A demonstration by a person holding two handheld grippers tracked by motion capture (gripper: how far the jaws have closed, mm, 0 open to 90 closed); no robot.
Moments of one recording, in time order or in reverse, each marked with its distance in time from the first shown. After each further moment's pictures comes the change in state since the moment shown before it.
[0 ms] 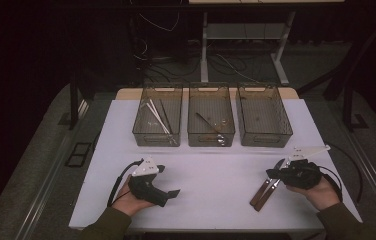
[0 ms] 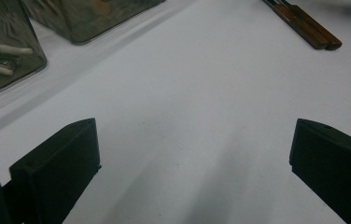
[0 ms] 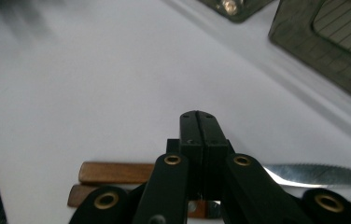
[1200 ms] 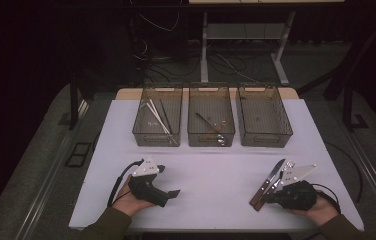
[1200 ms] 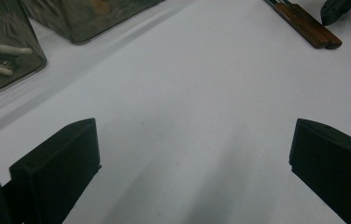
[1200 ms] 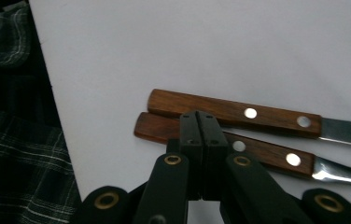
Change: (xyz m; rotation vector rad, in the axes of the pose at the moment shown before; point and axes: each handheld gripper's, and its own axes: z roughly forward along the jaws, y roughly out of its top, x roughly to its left) left arm 0.000 0.000 0.000 0.004 0.002 0.007; right arm 0.030 -0.030 0.014 0.122 0.143 -0.126
